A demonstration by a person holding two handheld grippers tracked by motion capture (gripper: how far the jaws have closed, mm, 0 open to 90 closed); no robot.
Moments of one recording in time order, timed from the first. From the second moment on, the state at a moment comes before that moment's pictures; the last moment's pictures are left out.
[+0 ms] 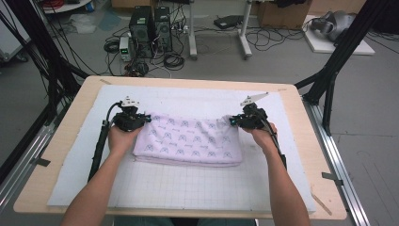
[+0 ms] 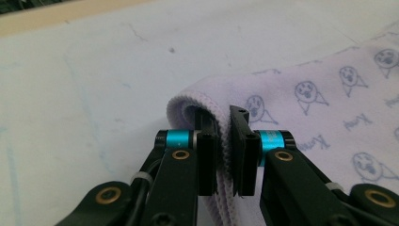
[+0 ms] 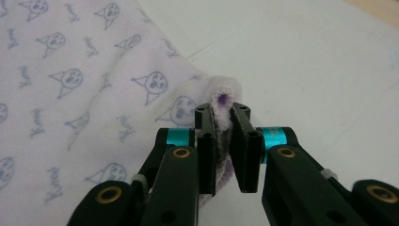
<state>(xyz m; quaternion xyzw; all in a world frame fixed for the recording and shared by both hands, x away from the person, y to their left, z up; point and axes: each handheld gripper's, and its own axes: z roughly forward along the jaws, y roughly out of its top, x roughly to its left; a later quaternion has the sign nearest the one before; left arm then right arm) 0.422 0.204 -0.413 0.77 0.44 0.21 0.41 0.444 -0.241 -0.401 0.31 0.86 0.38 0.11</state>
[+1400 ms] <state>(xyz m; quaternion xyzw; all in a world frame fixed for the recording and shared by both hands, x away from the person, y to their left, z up) 0.346 0.213 -0.409 0.80 0.37 0.16 0.43 0.367 -0.227 -0.406 0.33 0.83 0.45 0.09</state>
